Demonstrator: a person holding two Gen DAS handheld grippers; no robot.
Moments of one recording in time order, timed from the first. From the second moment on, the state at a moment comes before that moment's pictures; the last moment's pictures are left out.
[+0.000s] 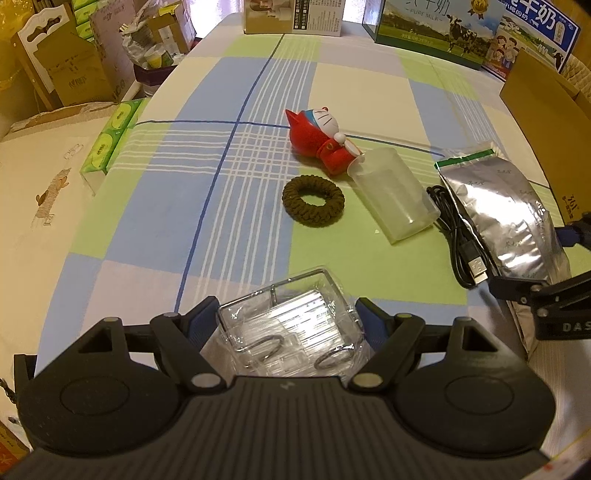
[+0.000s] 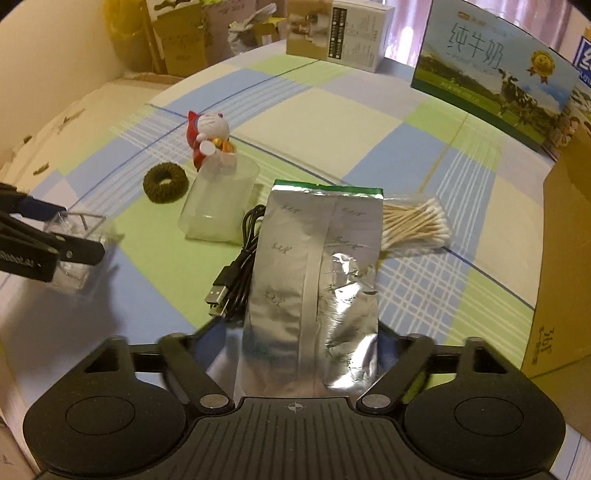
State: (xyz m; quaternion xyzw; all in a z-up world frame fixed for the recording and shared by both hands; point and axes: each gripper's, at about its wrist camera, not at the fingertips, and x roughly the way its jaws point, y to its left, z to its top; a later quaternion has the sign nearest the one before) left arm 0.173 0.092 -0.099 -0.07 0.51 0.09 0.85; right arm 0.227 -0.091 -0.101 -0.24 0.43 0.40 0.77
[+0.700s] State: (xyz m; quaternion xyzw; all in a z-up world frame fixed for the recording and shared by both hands) left arm 0.174 0.094 -0.099 -0.06 0.50 0.06 0.86; right arm 0.211 -0.122 -0.079 -0.17 0.43 0.38 0.80
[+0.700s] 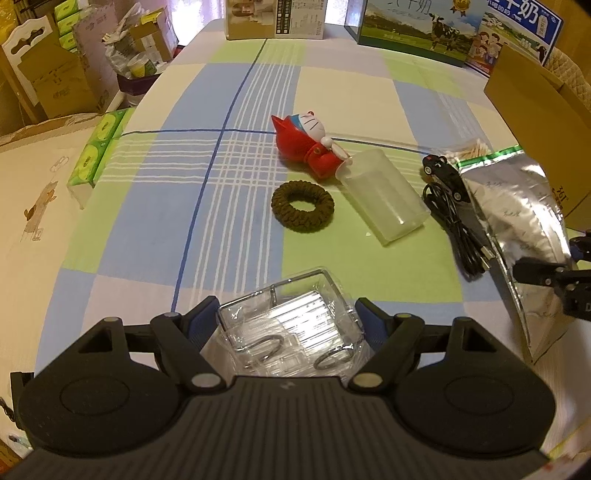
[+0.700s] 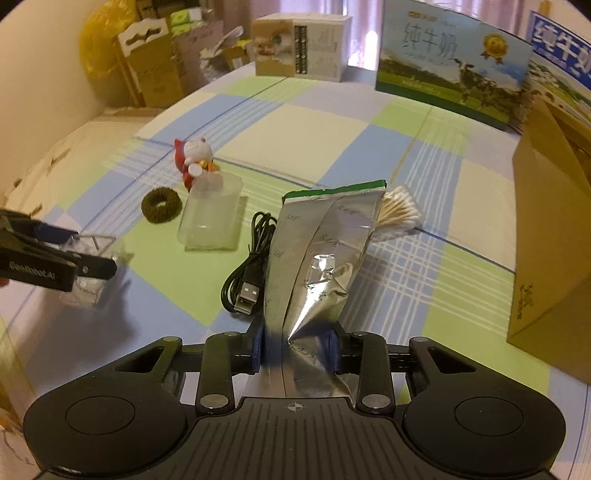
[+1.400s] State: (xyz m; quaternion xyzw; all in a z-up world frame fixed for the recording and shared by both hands) left arm 0.175 0.059 -0.053 -0.06 0.46 0.01 0.88; right arm 0.209 -0.182 -0.025 -0.07 0.42 0.35 0.83
